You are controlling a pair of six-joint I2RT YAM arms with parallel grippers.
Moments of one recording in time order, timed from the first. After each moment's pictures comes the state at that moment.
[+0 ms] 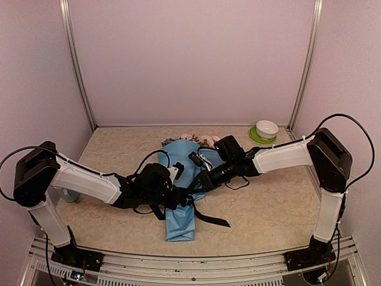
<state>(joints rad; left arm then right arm) -0.98 1.71 0.80 0.22 -0.08 -0.40 0.78 1.92 1.17 -0.03 -0.73 0.33</state>
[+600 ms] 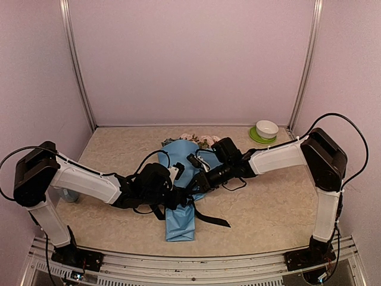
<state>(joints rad) -0.98 1.71 0.80 0.22 -0.07 -0.39 0.78 1.97 1.19 0.01 -0.75 0.39</state>
